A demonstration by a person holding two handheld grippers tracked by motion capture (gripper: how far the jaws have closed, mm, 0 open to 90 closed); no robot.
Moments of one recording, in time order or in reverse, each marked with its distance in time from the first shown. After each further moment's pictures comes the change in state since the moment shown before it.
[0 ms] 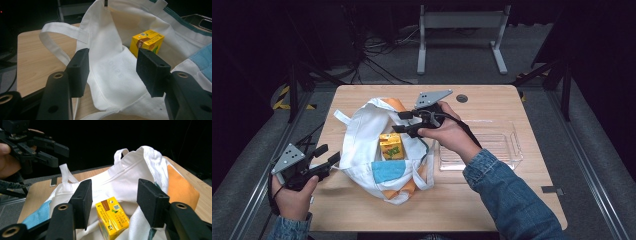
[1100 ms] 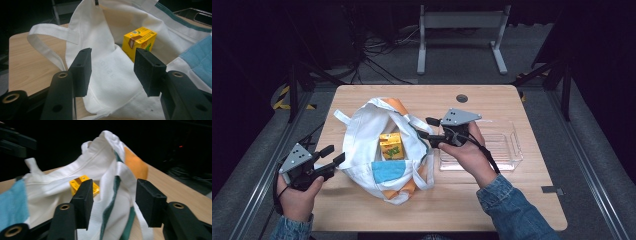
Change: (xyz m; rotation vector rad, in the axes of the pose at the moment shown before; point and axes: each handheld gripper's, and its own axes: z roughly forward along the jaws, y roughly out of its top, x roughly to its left) left arm -0.013 0.005 0.005 0.021 -0.028 0.044; right arm 0.020 -0.050 -0.051 -0.065 -0.283 0.025
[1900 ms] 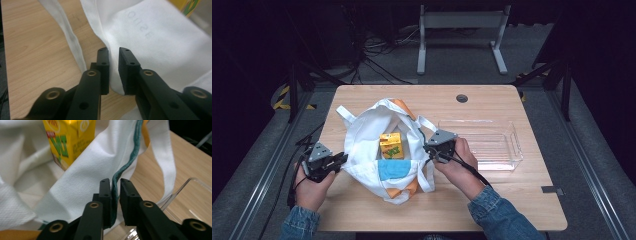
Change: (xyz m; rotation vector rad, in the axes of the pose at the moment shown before) left arm 0.019 -0.024 0.046 0.238 0.075 0.027; right arm 0.027 -0.052 0.028 0.316 -0.187 -0.054
